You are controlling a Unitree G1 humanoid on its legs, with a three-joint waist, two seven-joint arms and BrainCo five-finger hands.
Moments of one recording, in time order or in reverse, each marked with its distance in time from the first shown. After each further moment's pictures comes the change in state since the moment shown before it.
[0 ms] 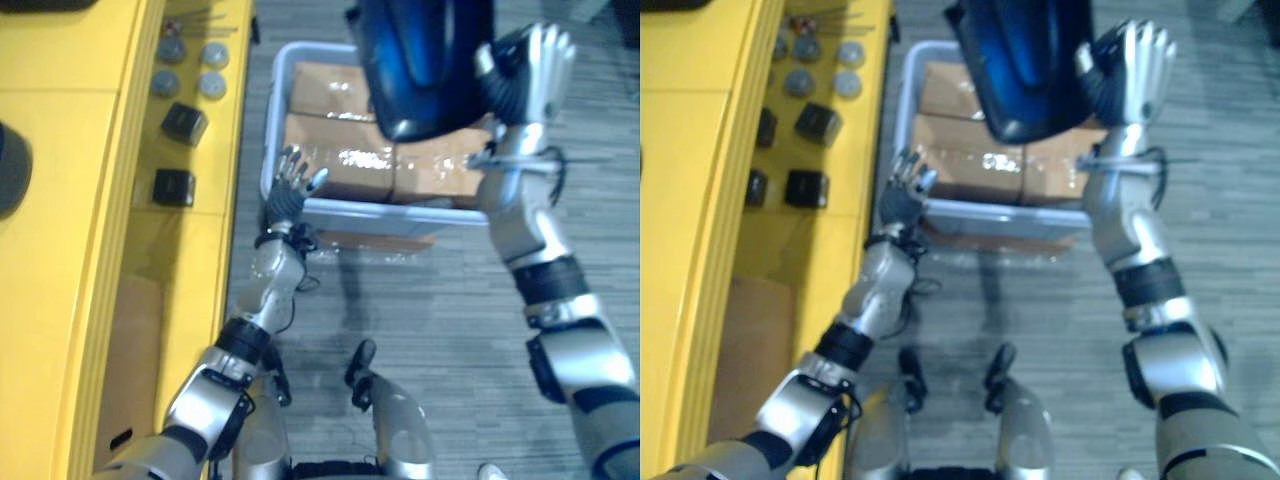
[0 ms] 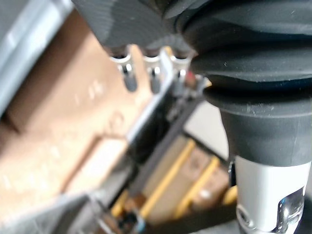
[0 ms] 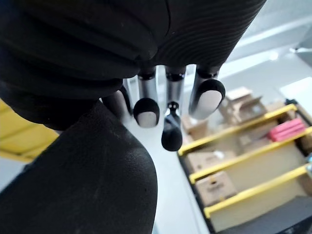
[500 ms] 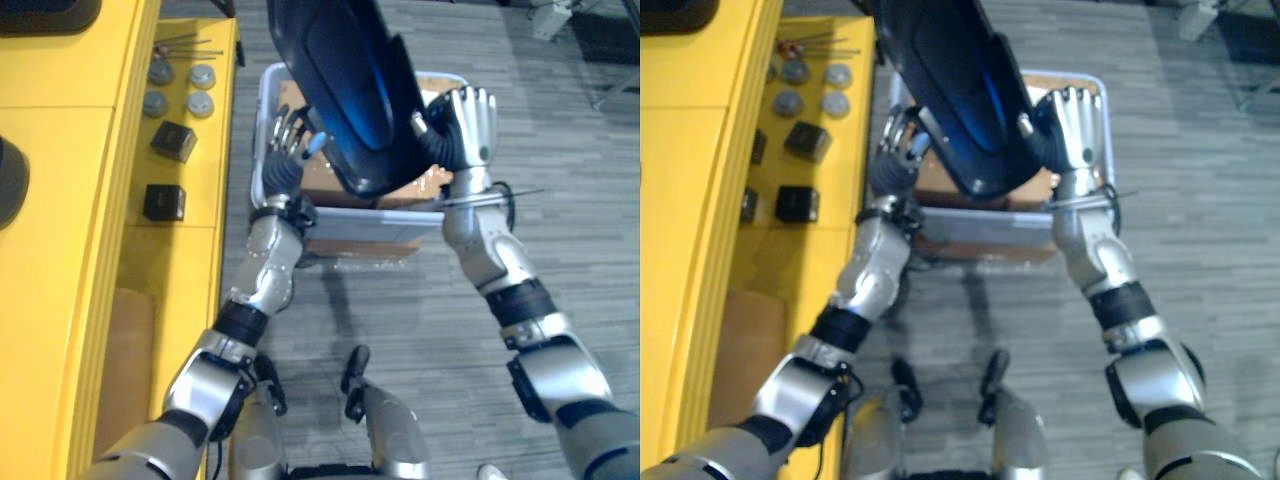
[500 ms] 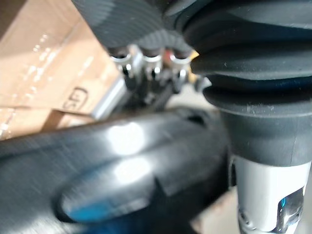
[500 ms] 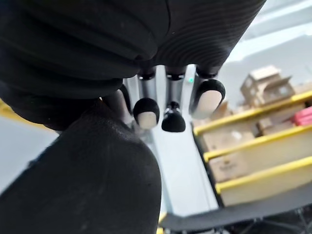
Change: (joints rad) left arm -0.020 0.019 0.015 -0.058 0.021 -0.003 -0.029; right arm 0.022 0.026 0.087 0.072 -0.046 -0.009 0.040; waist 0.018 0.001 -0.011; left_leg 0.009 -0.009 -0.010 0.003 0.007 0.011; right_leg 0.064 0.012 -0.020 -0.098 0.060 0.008
